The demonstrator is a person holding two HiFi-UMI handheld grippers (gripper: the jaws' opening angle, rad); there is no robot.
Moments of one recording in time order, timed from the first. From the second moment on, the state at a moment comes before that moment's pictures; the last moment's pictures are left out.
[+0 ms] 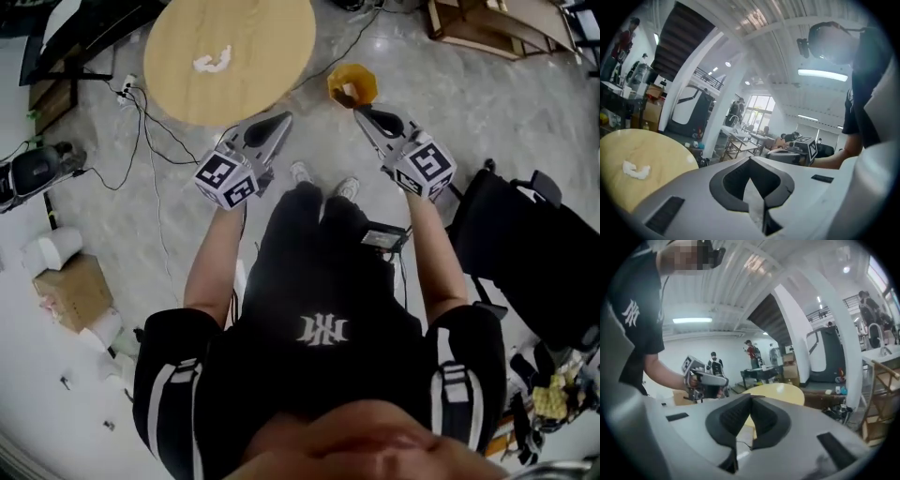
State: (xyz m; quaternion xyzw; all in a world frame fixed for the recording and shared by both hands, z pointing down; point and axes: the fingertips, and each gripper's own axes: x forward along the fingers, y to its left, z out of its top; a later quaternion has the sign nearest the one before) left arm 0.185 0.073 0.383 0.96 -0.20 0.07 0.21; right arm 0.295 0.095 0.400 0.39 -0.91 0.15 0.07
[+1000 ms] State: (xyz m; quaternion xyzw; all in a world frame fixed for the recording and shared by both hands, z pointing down) left arm -0.086 0.002 0.283 0.96 -0.26 0.00 0.14; right arm -0.013 0.012 0.275 0.30 -0.95 0.03 0.07
